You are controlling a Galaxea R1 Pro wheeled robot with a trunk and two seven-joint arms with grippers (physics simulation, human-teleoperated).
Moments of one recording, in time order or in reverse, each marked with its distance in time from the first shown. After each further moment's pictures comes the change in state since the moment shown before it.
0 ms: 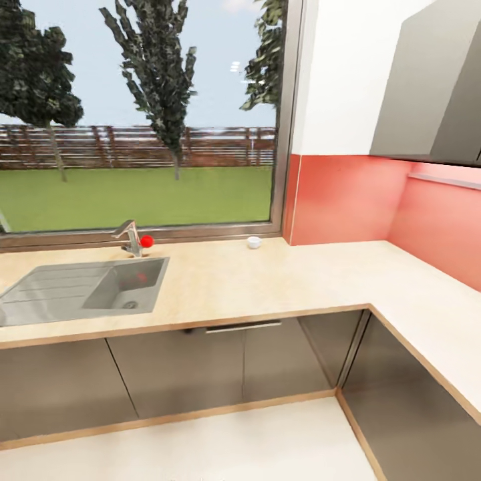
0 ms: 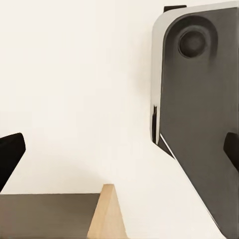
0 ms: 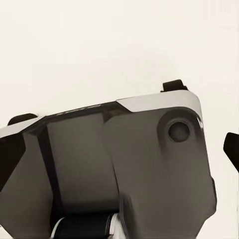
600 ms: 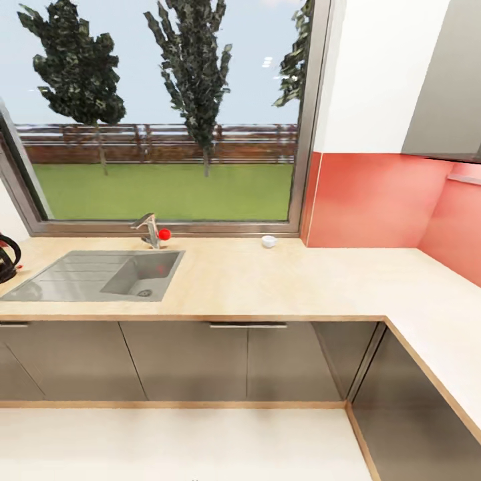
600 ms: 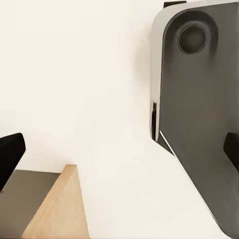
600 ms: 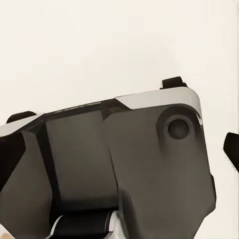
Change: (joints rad) left arm 0.000 -0.002 0.000 0.000 0.000 0.000 0.001; right arm 0.000 -0.001 0.000 0.000 0.000 0.000 0.000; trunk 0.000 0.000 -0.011
